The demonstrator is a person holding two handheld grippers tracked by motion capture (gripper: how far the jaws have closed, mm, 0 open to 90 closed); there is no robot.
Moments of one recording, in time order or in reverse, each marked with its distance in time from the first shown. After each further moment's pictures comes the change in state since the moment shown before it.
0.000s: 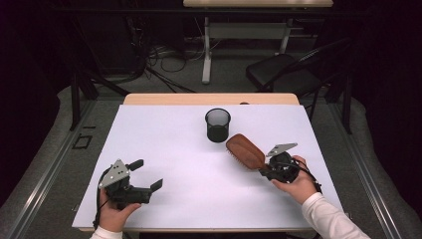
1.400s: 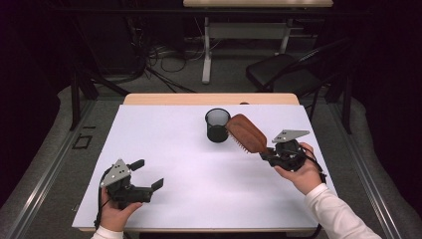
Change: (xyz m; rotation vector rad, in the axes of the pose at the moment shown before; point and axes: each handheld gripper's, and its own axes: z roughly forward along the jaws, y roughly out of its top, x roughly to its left) left arm 0.000 -0.001 0.004 0.007 0.006 -0.012; right arm -0.004 0.035 -0.040 -0.162 -0.028 -0.021
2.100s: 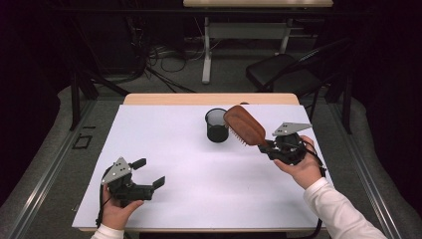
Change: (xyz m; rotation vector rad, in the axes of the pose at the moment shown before) left arm 0.002 0.004 0.007 -0.007 -0.022 -0.032; right arm -0.001 0.020 -0.009 -0.064 0.005 -0.013
